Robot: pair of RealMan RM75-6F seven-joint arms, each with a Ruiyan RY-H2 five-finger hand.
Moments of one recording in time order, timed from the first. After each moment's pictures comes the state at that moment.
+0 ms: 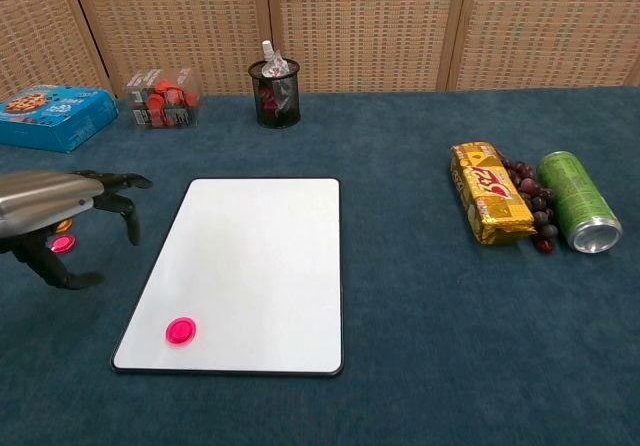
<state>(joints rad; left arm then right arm) -0.61 -1.40 0.02 -1.65 1.08 1.05 0.48 0.14 -1.12 0.06 -1.63 -1.49 1.39 0.08</state>
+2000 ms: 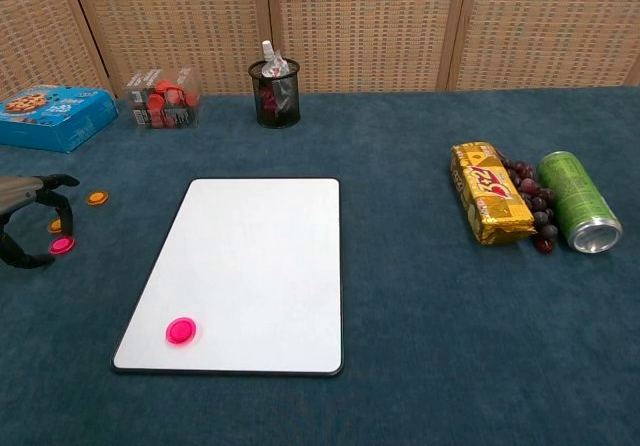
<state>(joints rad) -0.56 -1.52 -0.08 -1.18 1.06 0.86 0.25 0.14 -1.12 0.06 -1.64 -1.47 1.38 0.07</state>
